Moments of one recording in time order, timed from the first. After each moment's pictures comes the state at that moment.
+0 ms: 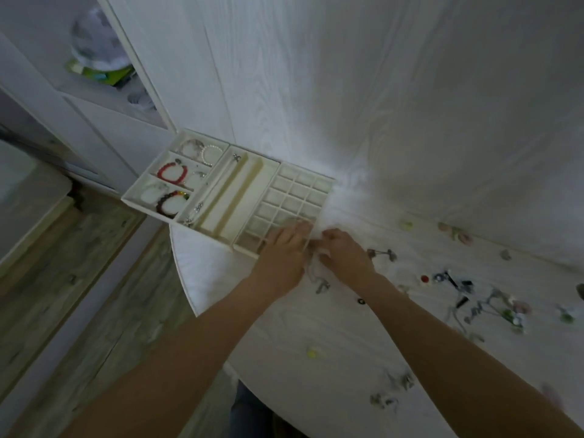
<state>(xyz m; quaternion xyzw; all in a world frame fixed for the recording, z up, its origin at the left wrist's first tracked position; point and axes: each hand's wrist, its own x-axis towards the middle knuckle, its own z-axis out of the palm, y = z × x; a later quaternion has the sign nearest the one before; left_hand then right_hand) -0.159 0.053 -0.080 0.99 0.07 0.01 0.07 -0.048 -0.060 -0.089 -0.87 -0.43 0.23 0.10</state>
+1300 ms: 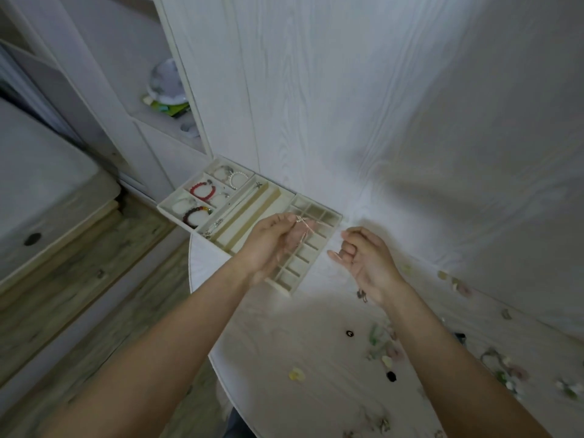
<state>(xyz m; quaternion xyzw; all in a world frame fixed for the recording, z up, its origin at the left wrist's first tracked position) -0.152 0.055 0.028 0.46 0.28 0.15 0.83 -0.032 -0.079 0.016 -0.54 -0.06 0.45 0.70</state>
